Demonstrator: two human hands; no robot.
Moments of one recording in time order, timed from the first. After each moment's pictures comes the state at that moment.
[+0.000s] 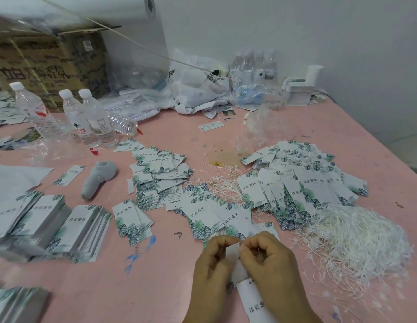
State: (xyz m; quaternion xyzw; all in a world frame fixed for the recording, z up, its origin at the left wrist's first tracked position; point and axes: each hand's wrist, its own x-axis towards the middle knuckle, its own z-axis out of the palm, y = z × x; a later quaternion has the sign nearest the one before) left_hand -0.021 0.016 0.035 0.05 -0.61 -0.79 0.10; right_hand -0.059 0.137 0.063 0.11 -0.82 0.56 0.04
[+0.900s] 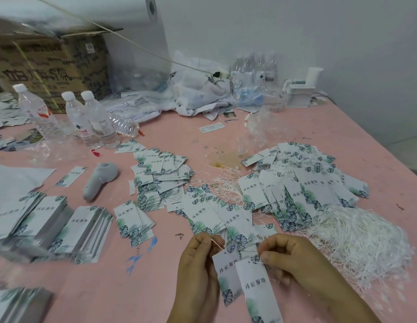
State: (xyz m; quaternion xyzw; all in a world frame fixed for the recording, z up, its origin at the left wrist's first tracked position) left_hand -0.037 0.001 0.037 0.19 -0.36 -0.91 0.10; right_hand -0.088 0.187 0.082 0.08 -0.72 0.64 -0.27
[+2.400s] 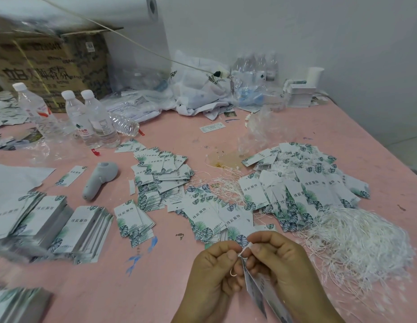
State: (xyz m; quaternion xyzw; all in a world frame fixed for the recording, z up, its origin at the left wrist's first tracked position) left_hand -0.025 0.009 0.043 0.05 -0.39 -0.92 -0.03; right_hand -0.067 0.151 0.076 0.06 -0.57 0.80 -0.17
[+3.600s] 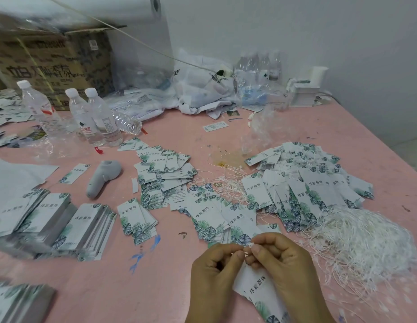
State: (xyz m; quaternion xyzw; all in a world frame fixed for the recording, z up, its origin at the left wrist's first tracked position) left_hand -0.022 0.014 0.029 0.10 -0.66 -0.72 0.17; right_hand -0.060 0.144 0.072 0.04 -0.67 0.73 -0.08
